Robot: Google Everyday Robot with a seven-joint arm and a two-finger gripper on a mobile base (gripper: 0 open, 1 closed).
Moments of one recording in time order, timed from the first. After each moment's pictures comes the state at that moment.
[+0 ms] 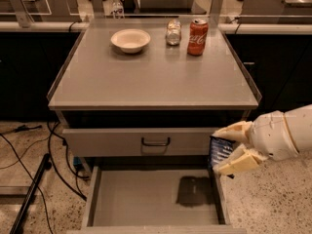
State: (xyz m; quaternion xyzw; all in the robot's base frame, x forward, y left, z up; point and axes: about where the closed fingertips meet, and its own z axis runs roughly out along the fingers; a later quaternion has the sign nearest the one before) arm 0.420 -0.170 0.802 -0.58 0.70 0.22 0.34
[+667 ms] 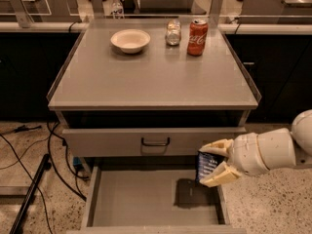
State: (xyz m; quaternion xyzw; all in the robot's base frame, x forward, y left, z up) arm 0.434 -0.156 0.719 -0.61 0.69 0.20 0.35
